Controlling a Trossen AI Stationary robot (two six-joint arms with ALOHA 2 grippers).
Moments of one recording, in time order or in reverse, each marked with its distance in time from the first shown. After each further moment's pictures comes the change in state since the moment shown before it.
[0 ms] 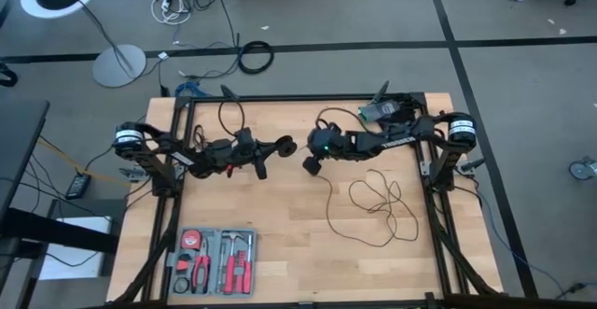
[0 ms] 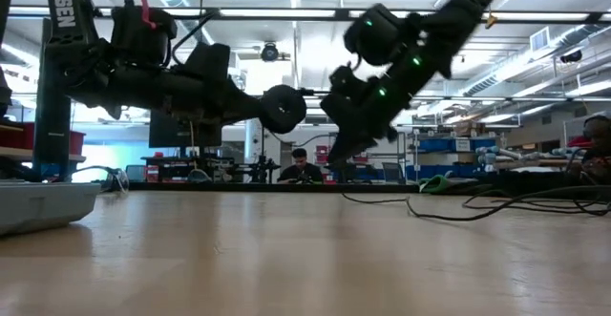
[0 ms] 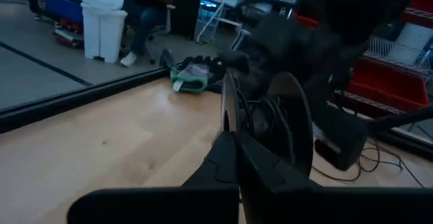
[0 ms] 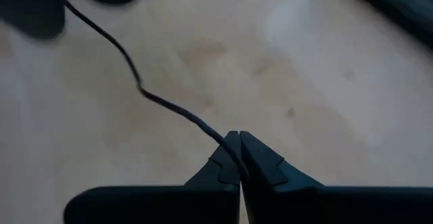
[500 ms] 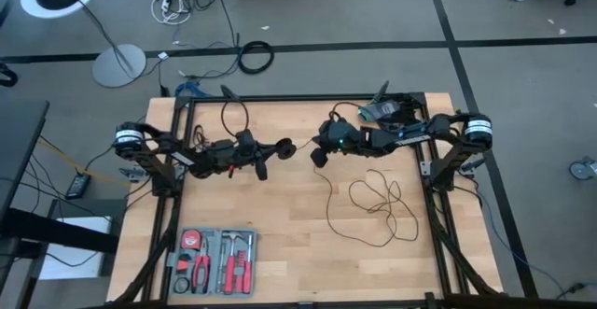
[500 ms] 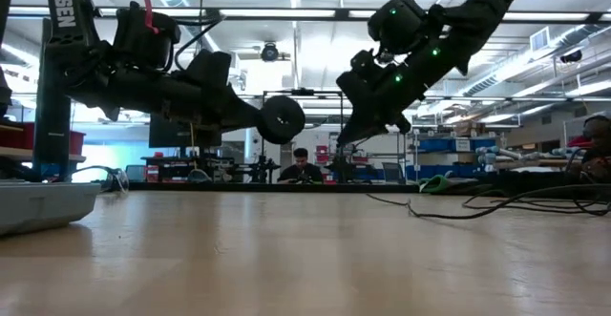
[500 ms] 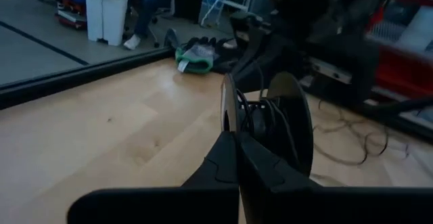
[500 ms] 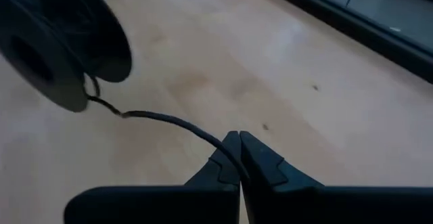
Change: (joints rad) left arm 0.000 0.000 0.000 -0.061 0.002 -0.025; right arm -0.055 -0.142 -0.112 0.096 -0.038 0.039
